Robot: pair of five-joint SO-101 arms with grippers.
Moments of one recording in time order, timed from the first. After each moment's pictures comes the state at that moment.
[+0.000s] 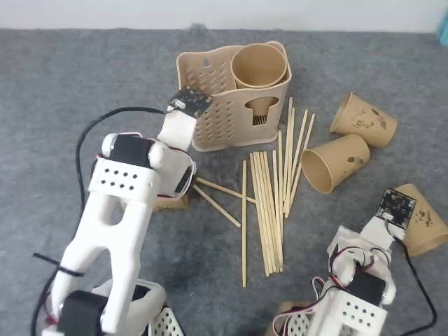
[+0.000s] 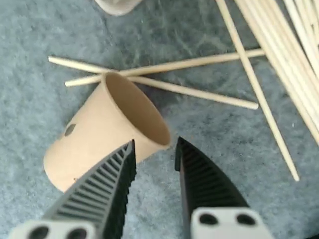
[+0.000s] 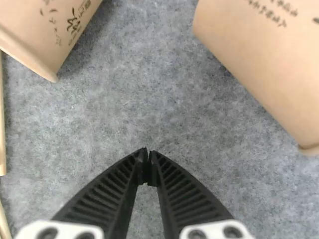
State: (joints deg) left arm 6.9 -22.1 25.7 87.4 -10.5; right arm 20.0 -100.0 95.6 69.5 -4.1
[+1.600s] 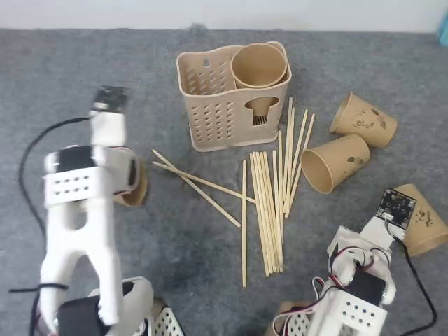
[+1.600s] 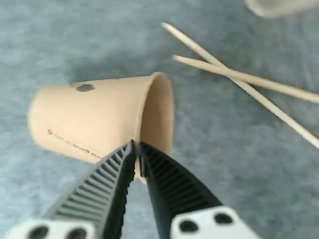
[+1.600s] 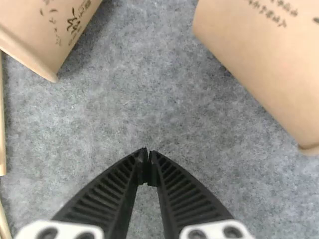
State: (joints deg) left arm -17.1 -23.6 34.6 76.1 -9.9; right arm 20.0 -100.0 95.6 69.5 -4.1
